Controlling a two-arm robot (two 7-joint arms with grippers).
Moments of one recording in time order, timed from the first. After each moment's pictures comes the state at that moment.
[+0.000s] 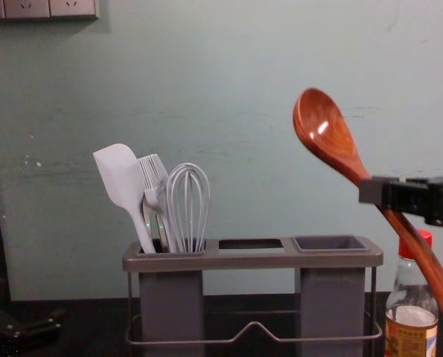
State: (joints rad) left arm -0.20 0.60 0.45 -1.41 -0.25 -0.12 0.03; right arm 0.01 0.46 -0.15 -1.93 0.46 0.27 0.45
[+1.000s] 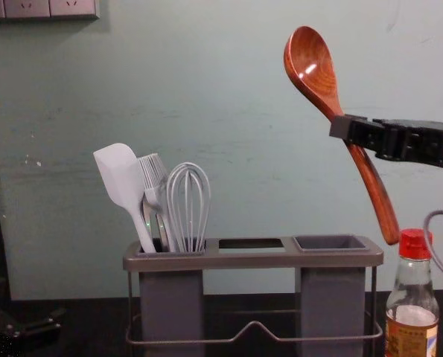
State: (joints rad) left arm -0.20 0.60 0.45 -1.41 -0.25 -0.12 0.03; right arm 0.22 0.40 -0.24 -1.71 0.50 0.08 0.44
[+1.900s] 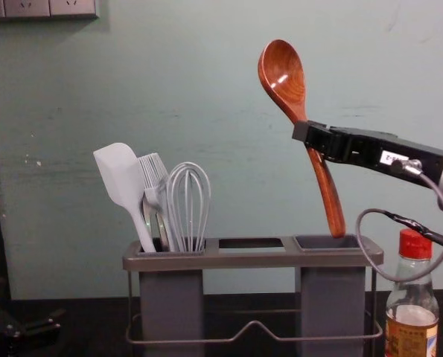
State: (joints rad) left arm -0.20 0.60 0.45 -1.41 -0.25 -0.12 0.03; right arm 0.37 0.31 -0.33 -1.49 0.52 -0.02 0.40
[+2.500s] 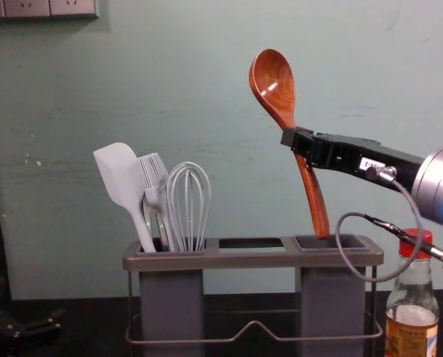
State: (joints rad) left arm -0.20 0.60 0.45 -1.41 -0.25 -0.12 0.03; right arm 0.42 0.26 -0.35 -1.40 0.50 -0.05 0.38
